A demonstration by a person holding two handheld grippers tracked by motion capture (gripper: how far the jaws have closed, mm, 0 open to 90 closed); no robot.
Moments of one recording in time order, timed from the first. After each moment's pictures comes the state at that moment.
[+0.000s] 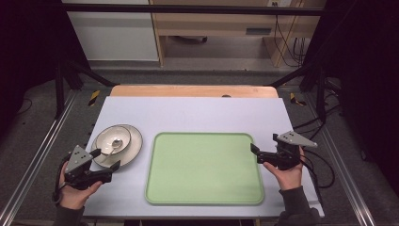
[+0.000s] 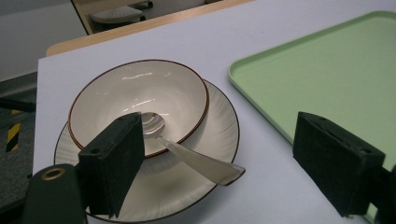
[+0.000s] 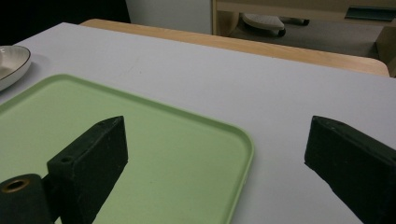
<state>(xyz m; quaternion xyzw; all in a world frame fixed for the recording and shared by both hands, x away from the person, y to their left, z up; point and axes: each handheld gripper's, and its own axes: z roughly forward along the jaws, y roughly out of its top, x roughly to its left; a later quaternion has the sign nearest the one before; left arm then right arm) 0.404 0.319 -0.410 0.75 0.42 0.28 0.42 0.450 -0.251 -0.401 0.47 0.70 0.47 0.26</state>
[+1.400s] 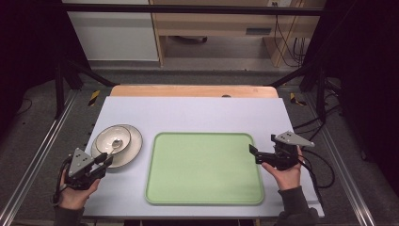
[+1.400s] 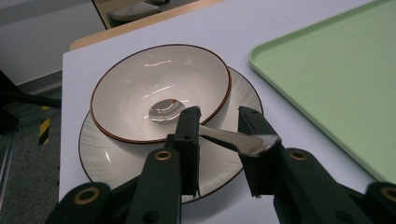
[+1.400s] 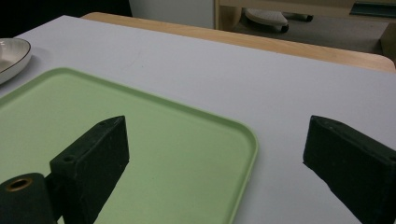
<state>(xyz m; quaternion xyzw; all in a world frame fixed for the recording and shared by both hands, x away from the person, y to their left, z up) 0.403 0.321 -0.420 0.75 0.43 0.31 0.39 0.451 -0.248 -0.404 0.46 0.71 0.46 0.26</state>
